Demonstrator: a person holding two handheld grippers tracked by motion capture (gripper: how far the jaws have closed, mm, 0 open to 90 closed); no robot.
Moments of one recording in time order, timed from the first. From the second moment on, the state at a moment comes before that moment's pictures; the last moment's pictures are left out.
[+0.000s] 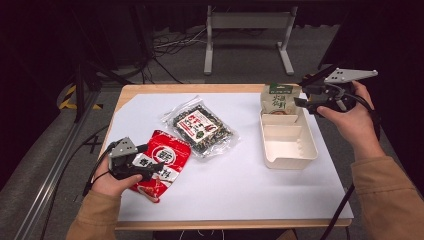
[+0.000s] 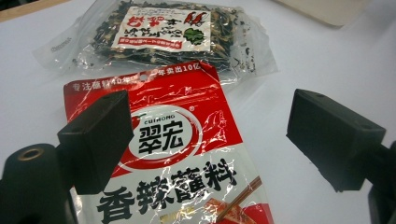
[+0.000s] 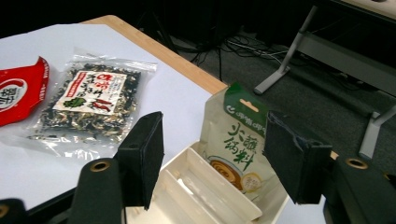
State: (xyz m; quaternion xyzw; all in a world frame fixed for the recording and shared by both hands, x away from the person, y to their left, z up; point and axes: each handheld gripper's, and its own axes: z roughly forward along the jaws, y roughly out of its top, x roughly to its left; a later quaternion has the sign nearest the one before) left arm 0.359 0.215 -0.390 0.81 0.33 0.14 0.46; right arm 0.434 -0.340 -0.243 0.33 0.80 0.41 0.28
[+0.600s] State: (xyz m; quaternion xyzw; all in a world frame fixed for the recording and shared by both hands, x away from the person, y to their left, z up) left arm 0.357 0.219 -0.384 0.81 0.35 0.15 0.44; right arm 0.386 -0.319 -0.279 0.30 0.79 0.47 0.24
